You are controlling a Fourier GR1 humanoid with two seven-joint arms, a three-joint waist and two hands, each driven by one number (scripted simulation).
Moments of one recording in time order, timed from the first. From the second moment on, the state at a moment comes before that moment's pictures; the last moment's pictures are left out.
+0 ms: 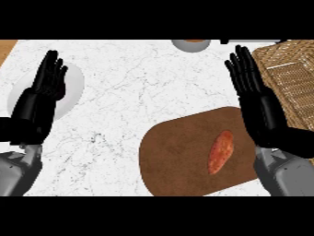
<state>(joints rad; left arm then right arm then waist) -0.28 0.47 -0.26 -1.64 0.30 0.39 0.02 -0.33 -0.26 0.27 -1.68 -0.25 -0.25 -0.07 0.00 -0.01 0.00</state>
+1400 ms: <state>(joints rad) -0.20 0.54 -0.28 -1.39 0.27 0.29 0.18 0.31 -0.58 0.13 -1.91 0.15 -0.22 -0.20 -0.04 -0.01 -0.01</state>
